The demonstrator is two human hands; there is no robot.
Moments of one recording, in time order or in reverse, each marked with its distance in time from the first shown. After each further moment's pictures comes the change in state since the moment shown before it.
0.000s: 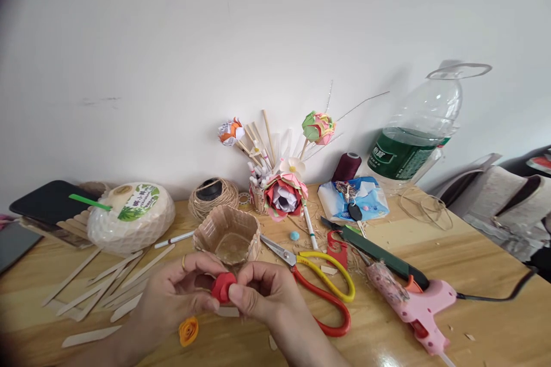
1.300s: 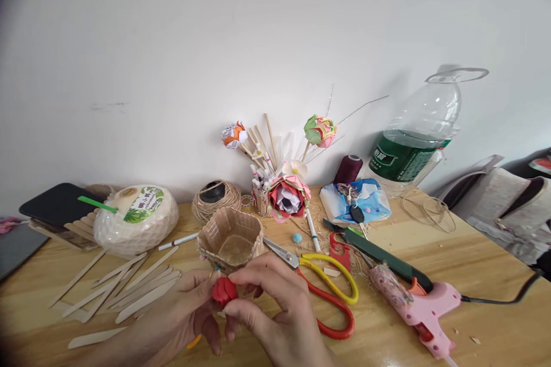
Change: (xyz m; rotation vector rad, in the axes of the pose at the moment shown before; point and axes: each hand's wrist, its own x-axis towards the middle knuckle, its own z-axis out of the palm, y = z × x) left_hand -0.004 -0.001 0.010 -0.283 -0.132 -0.335; right_hand -0.007 -0.004 0.001 -0.559 0.220 -0.668
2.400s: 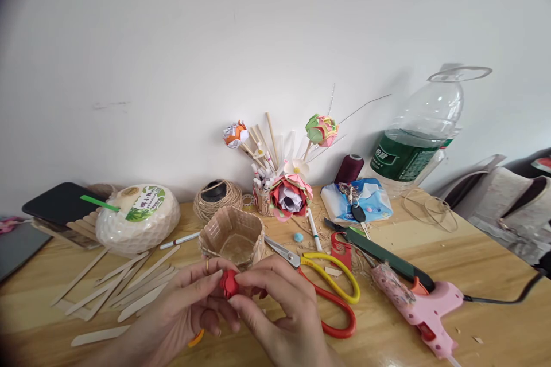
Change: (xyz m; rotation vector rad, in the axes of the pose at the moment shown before) left_hand -0.006 0.005 0.006 -0.110 0.052 0.048; right_hand -0.004 0.003 0.000 -0.104 0.017 -0.114
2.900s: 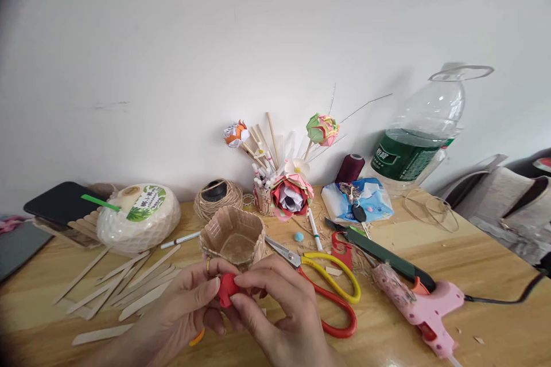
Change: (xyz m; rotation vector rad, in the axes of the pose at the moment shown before) left_hand 0.003 -0.001 -0.002 -0.028 -0.057 0.025; right_hand 0.002 -0.002 0.001 -0.015 -0.014 -0.030
